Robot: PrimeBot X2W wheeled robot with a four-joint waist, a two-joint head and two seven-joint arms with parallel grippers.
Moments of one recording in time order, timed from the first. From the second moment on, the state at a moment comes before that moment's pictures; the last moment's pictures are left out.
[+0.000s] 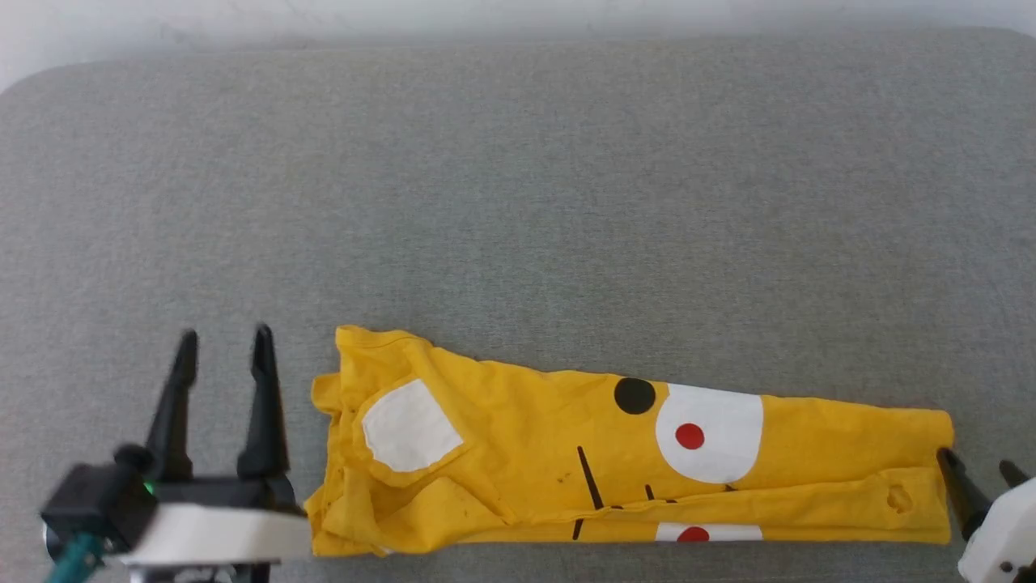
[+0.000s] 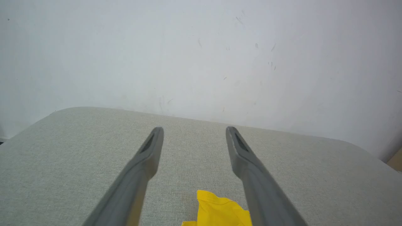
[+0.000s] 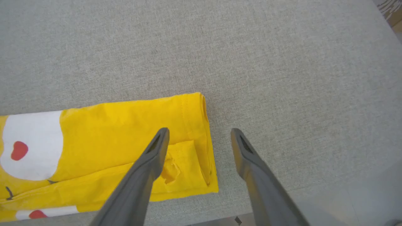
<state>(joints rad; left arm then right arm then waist) 0.04 0.36 -0.15 -0.24 -0.52 0.19 -0.26 0.10 -0.07 -0.38 -0.17 0.28 0.13 0.63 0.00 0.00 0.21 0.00</state>
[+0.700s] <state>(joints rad) 0.13 0.15 0.00 -0.17 -0.32 -0.05 -0.26 0.01 -0.16 -0.33 0.19 0.27 0.13 0.51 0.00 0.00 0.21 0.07</state>
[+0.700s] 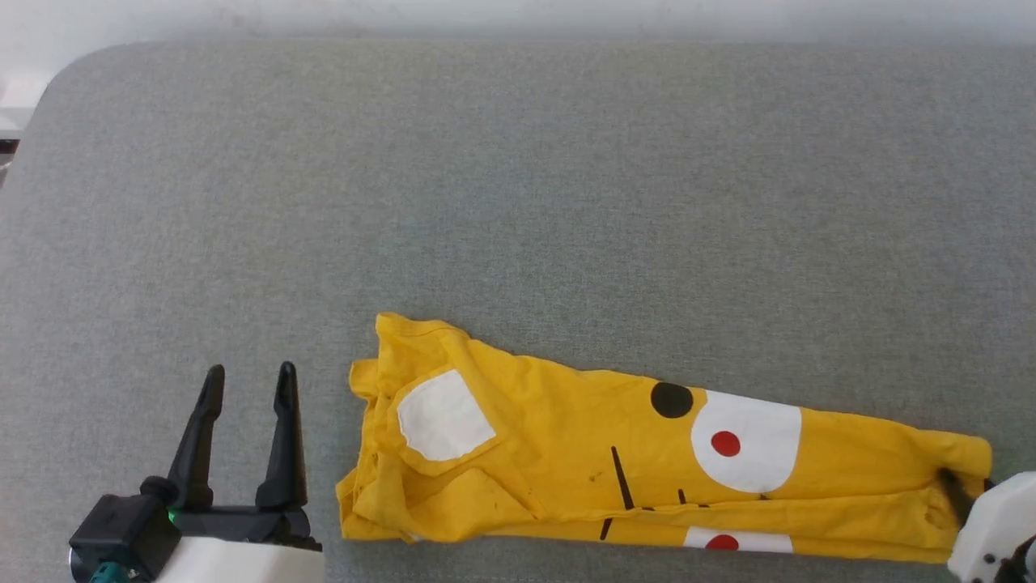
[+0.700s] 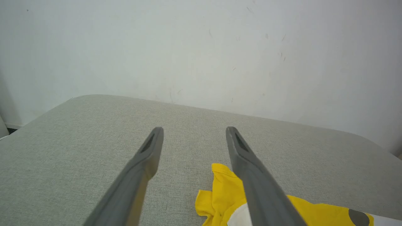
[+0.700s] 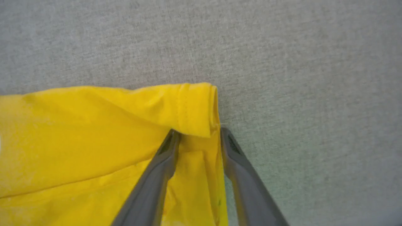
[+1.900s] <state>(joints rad) 0.12 0.07 0.03 -0.10 -0.26 -0.12 -0.26 -0.03 -0.16 -0.30 0.03 0.35 0.13 0.67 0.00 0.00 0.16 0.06</state>
